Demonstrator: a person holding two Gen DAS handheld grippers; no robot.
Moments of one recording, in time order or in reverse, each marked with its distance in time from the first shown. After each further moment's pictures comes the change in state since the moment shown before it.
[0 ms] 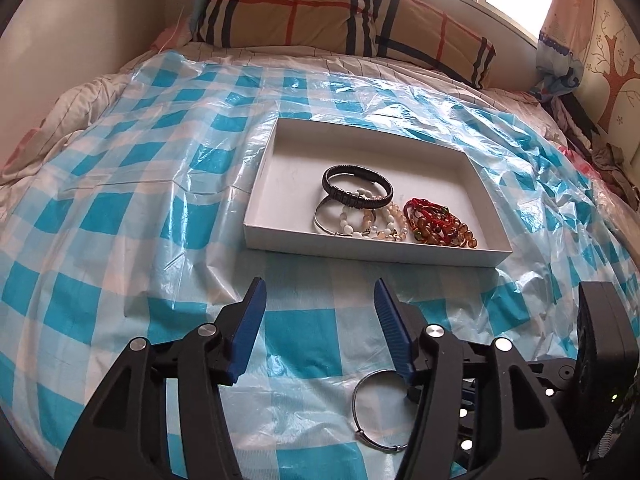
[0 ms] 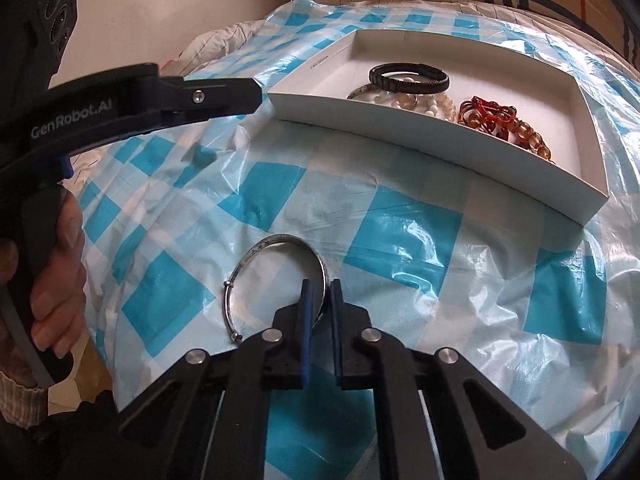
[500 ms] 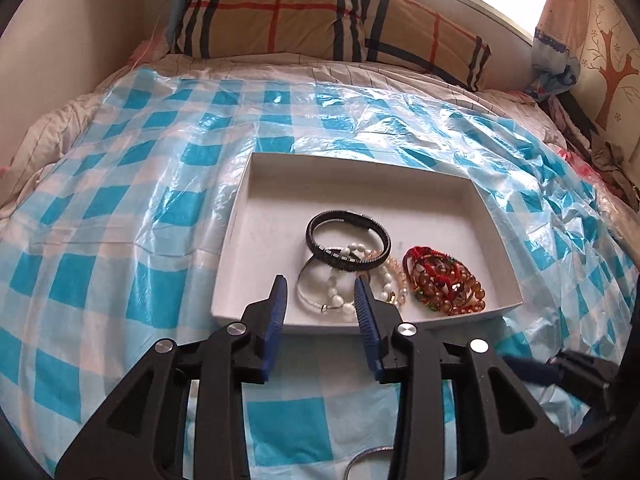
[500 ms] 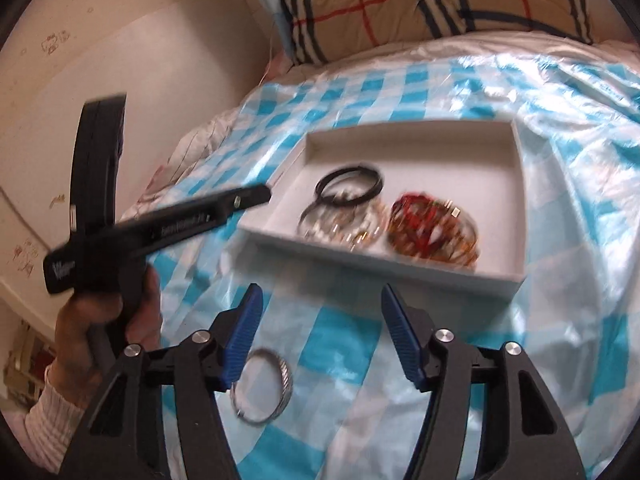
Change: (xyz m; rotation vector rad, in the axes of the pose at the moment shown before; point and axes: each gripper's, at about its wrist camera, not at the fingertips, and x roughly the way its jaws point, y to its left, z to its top) left arm 0.046 -0.008 0.057 0.032 0.002 -0.027; right arm -0.042 -0.047 0.034 0.149 -0.143 0.102
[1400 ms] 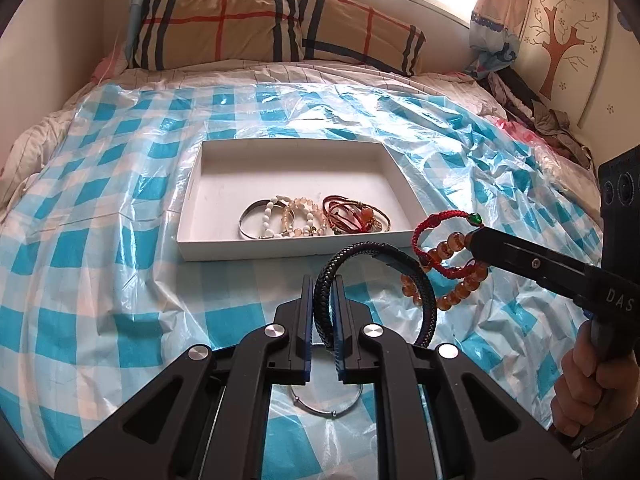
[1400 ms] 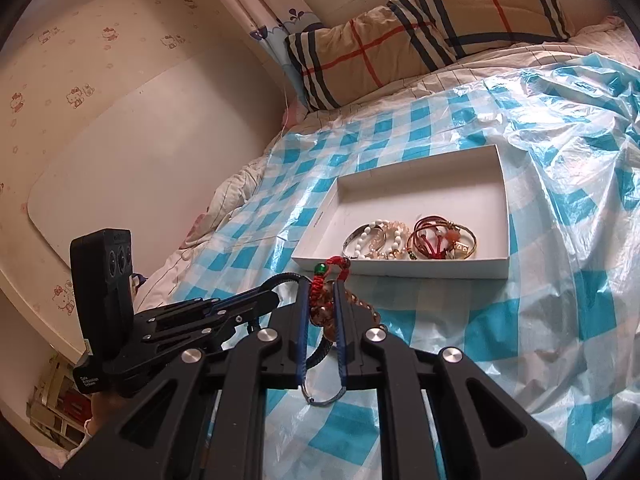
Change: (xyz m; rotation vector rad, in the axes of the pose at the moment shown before) left arm -0.084 -0.036 -0.051 0.115 -0.006 -0.148; right arm -0.088 0.013 0.004 0.103 -0.251 0.064
